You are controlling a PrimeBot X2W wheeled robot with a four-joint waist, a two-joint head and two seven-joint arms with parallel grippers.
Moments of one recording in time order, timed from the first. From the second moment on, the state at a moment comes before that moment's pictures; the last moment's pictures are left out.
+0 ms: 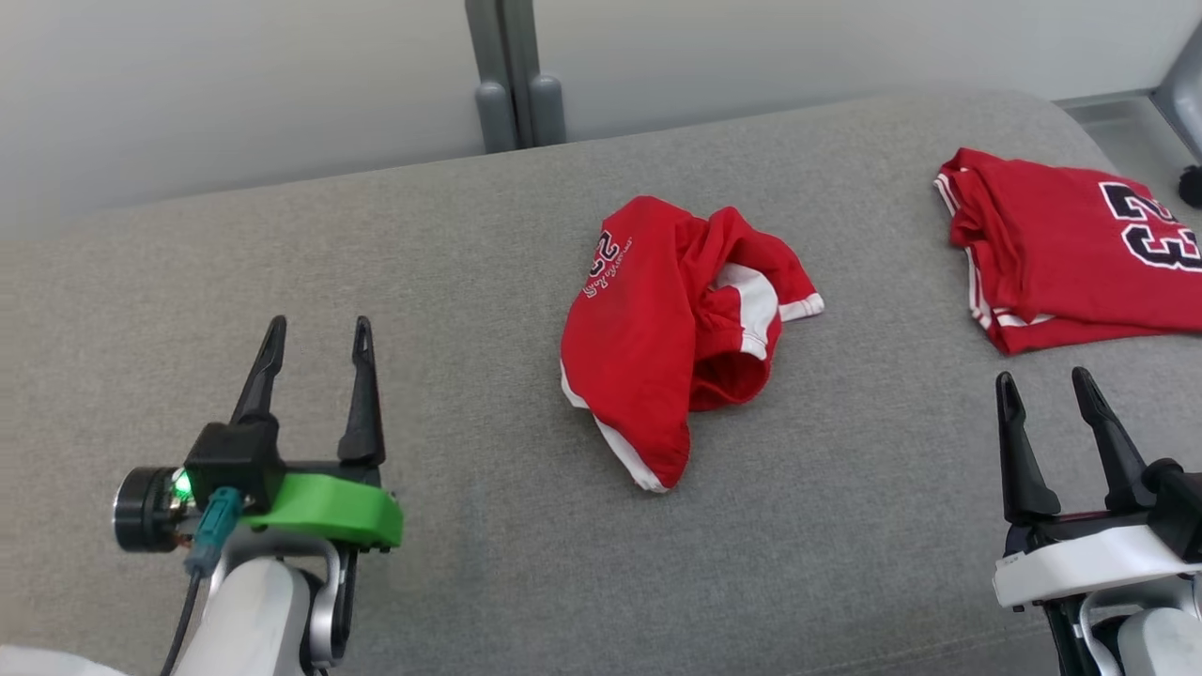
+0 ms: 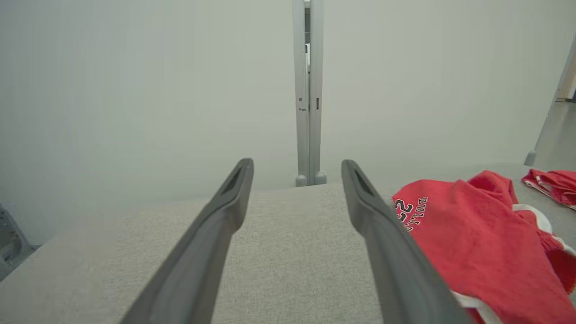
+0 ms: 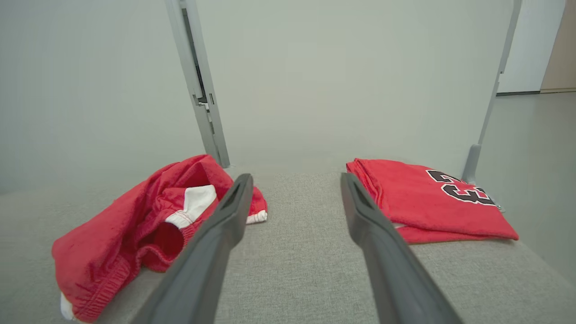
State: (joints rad) left arm -0.27 0.19 -0.28 0.24 -0.30 0.12 -0.26; right arm 0.00 -0.17 -0.06 0.07 0.24 0.13 -0.26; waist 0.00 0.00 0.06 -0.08
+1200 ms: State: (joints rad) left arm 0.06 0.18 -0.11 0.10 -0.25 -0.01 -0.26; right arm 0.08 -0.16 -0.07 0.05 0.23 0.13 -0.21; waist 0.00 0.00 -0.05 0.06
